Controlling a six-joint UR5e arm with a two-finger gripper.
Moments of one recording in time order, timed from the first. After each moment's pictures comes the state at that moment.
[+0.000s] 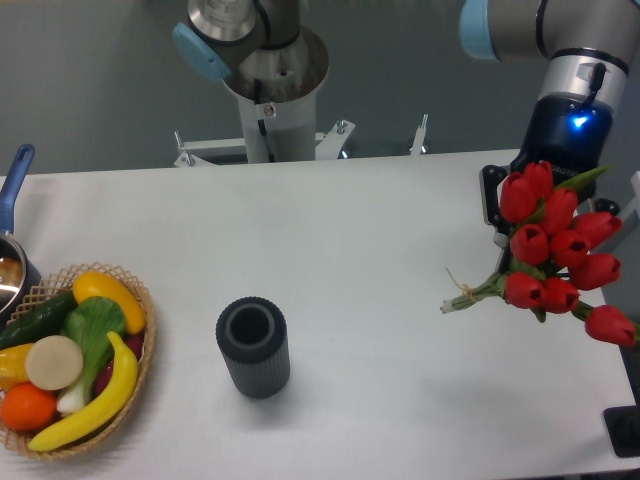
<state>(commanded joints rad) 2.90 -1.87 -1.48 -0.79 0.57 0.89</state>
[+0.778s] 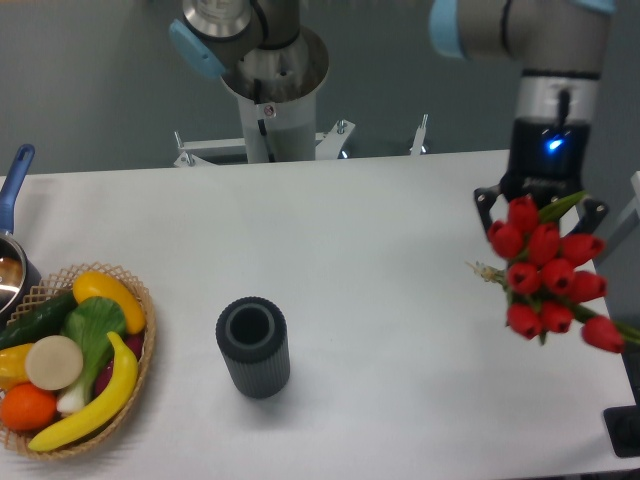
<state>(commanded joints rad) 2.70 -1.87 -1.54 -0.79 1.29 0.90</state>
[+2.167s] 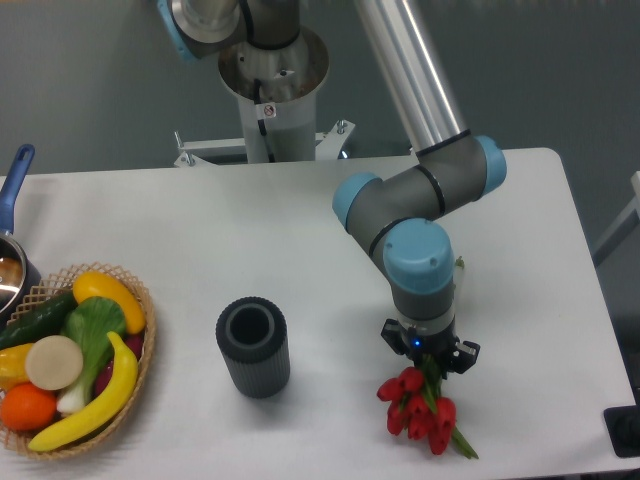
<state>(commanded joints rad) 2.50 -2.20 -1.49 -0.78 1.68 0.97</state>
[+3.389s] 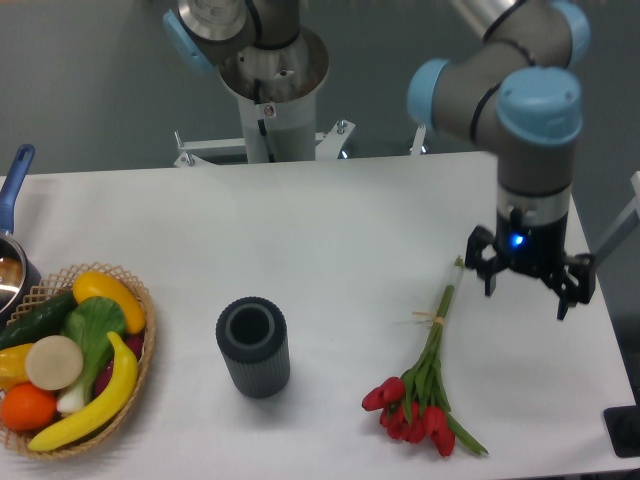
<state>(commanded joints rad) 2.78 -1.92 -1.44 -1.04 1.39 1.41</state>
